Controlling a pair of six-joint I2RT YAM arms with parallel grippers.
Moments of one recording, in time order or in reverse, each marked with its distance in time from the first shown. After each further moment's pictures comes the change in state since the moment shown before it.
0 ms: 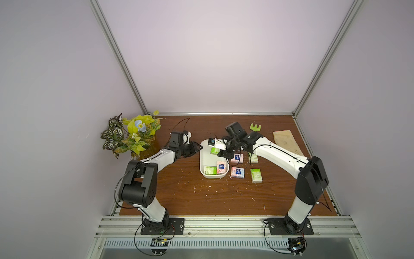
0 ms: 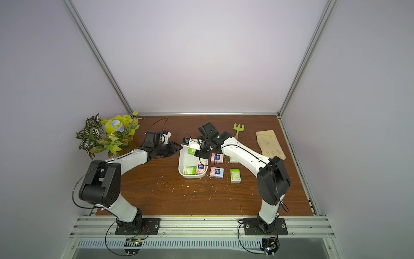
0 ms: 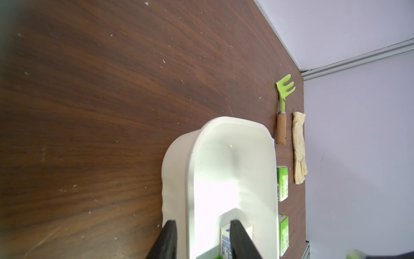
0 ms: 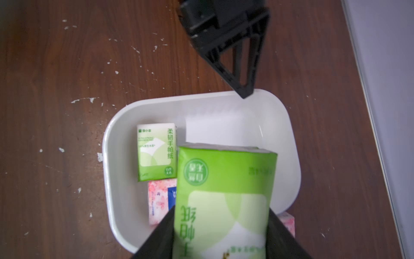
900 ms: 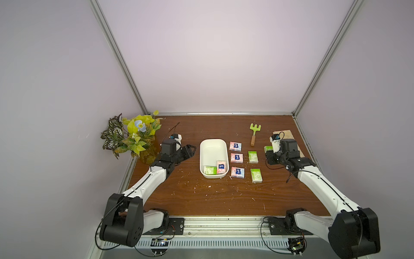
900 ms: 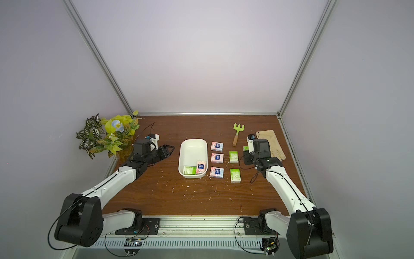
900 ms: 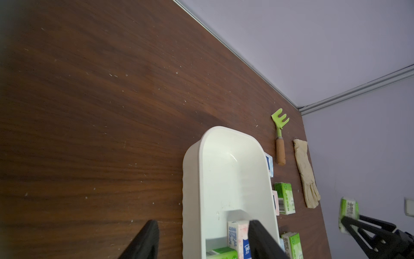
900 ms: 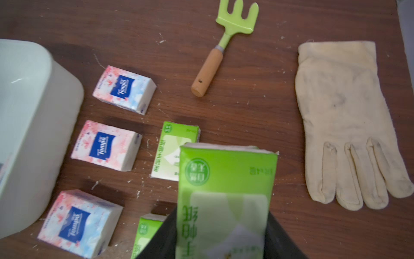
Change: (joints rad) left arm 0.000 -0.407 -0.248 0.053 -0.228 -0.013; right arm -0.542 -0.547 -0.707 0.206 0.220 0.680
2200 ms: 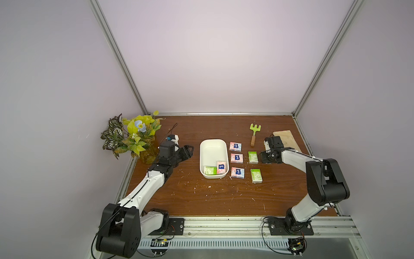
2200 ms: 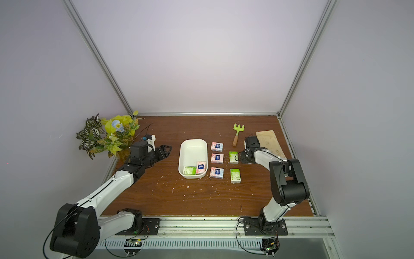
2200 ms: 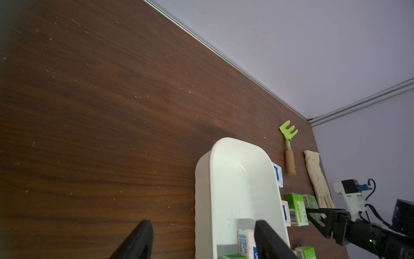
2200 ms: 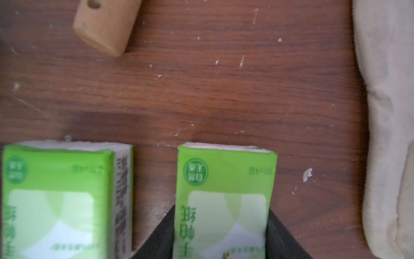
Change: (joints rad) left arm 0.000 -0.062 -0.024 -0.023 -0.086 0.027; right arm 0.007 0.497 0.120 0.104 0.082 0.048
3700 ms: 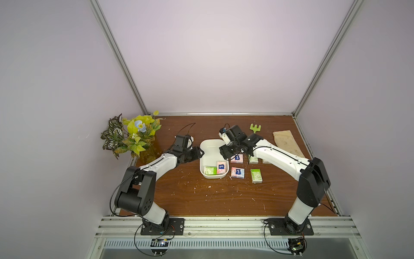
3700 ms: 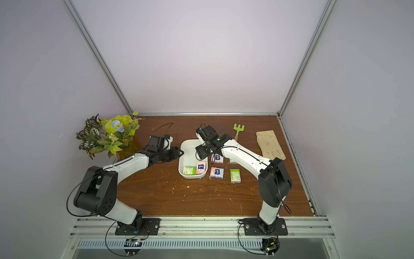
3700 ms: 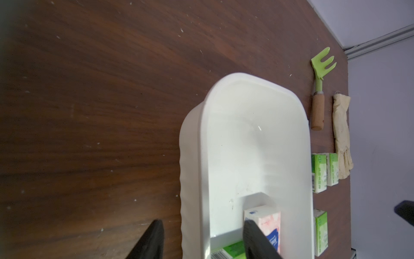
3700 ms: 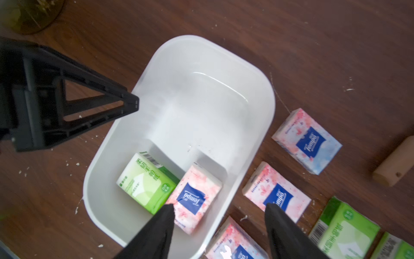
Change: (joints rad) left arm -0.100 0.400 0.219 -0.134 0.131 0.035; right arm 0.617 0.121 0.615 -0.385 -0.038 0.100
